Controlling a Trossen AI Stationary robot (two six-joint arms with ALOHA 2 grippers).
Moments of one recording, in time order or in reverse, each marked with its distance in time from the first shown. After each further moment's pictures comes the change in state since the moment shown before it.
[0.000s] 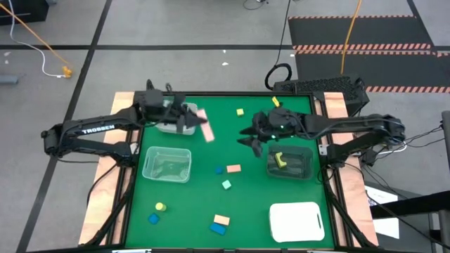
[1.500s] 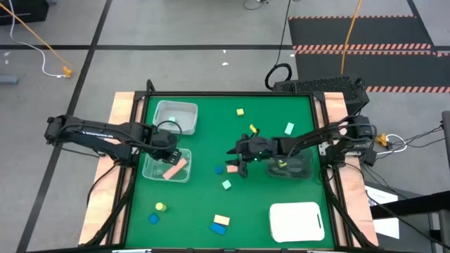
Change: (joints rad) left arm -0.408 0.020 0.000 -1.110 -0.395 -0.533; right arm 0.110 0.400 -0.211 0.578 0.080 -0.196
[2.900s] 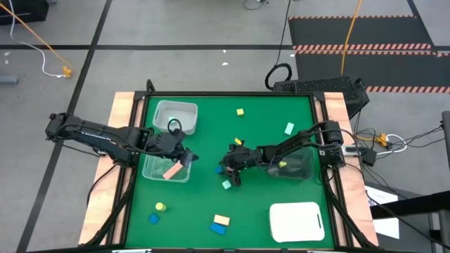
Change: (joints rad) left arm -0.119 -0.008 0.000 0.615 -0.148 0.063; right arm 0.020 0.316 0.110 0.112 -0.059 -0.195
